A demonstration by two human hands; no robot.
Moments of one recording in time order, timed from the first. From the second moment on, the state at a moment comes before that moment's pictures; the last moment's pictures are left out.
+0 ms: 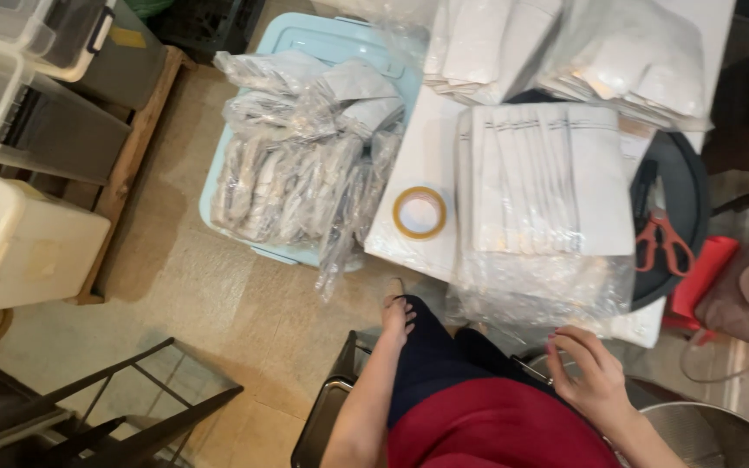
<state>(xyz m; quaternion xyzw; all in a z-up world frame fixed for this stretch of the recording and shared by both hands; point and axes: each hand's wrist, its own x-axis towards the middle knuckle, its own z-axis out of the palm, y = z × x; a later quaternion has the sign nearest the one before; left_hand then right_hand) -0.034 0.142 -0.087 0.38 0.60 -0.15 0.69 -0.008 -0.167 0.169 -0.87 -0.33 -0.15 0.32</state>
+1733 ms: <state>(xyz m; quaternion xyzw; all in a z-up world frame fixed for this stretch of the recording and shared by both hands) 0.059 -0.063 0.277 0.70 -0.13 0.30 0.63 0.151 -0.133 0.080 -0.19 0.00 0.11 0.98</state>
